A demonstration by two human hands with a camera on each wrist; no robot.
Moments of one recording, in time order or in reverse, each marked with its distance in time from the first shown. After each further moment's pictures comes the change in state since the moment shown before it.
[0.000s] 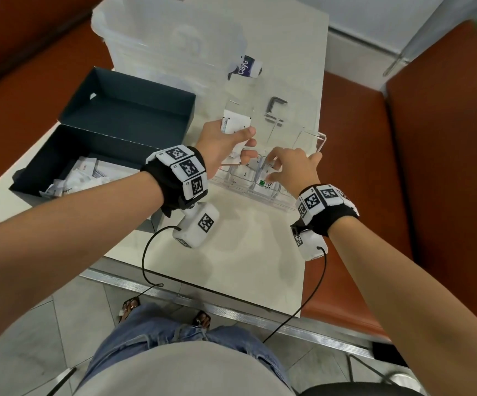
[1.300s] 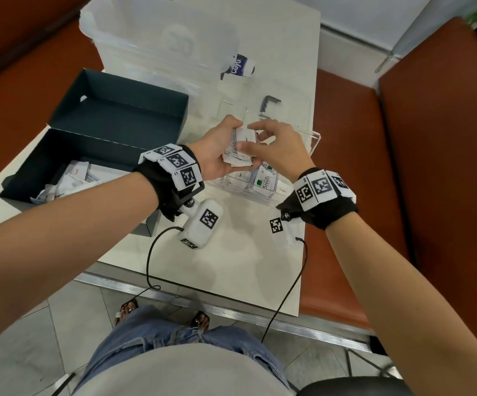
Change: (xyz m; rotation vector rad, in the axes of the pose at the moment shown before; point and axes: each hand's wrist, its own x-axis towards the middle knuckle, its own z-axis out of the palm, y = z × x) left_hand -0.006 0.016 0.011 -0.208 -0.135 -0.352; right_hand -0.004 -0.039 -0.045 0.673 0.050 0.004
